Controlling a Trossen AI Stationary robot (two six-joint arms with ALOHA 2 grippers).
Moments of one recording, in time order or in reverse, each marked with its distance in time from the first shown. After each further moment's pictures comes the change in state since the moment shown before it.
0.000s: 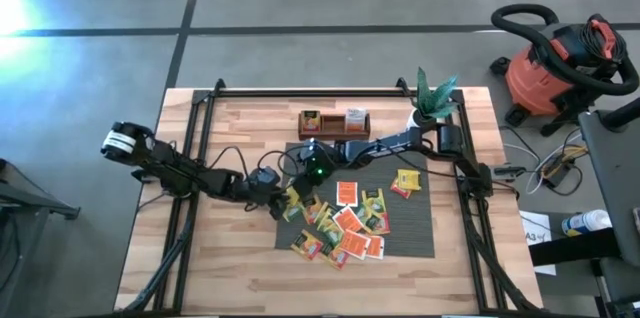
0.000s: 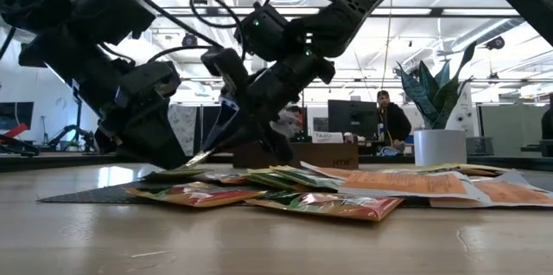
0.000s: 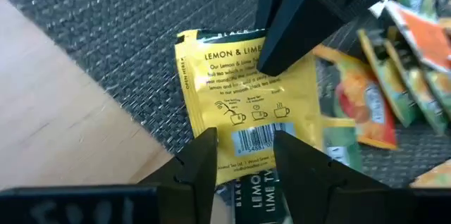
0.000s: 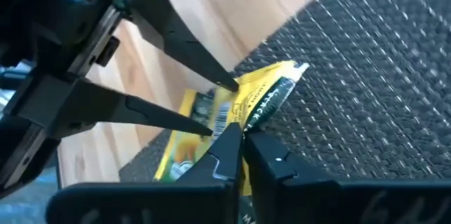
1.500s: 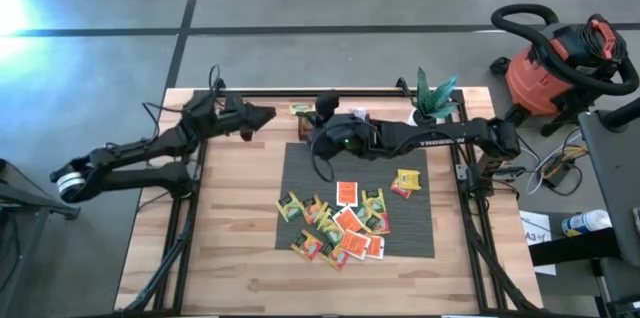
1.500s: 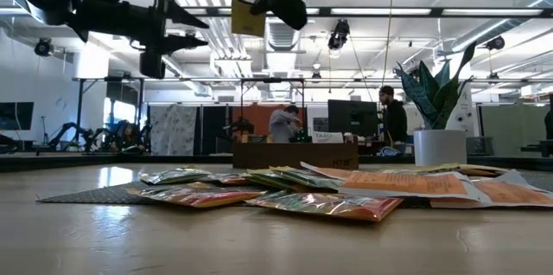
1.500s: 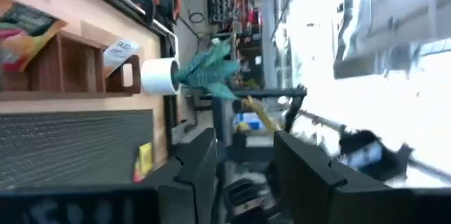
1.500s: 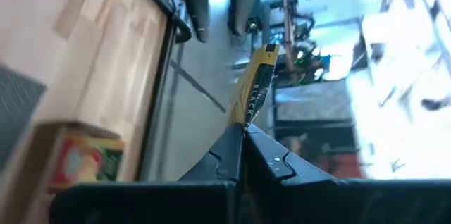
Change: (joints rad) left arm 0.844 -0.572 0.003 0.213 0.612 -0.642; right arm 0.087 -0.413 0.081 -0.132 0.993 -1.835
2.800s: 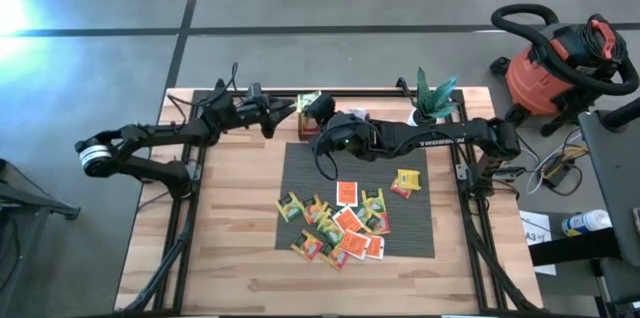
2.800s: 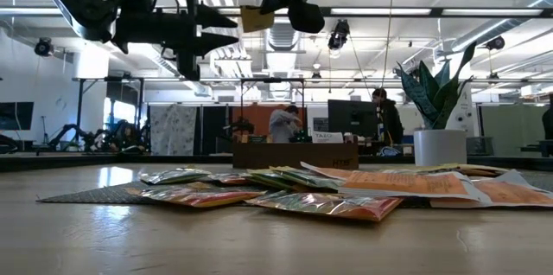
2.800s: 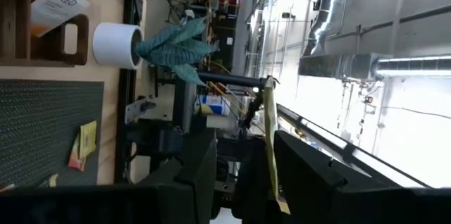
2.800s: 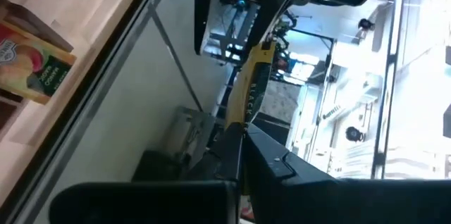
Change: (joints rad) left arm -0.038 0.336 0.098 0.346 0.067 -0.199; right arm -0.001 0.000 -0.002 0.008 0.138 -0.404
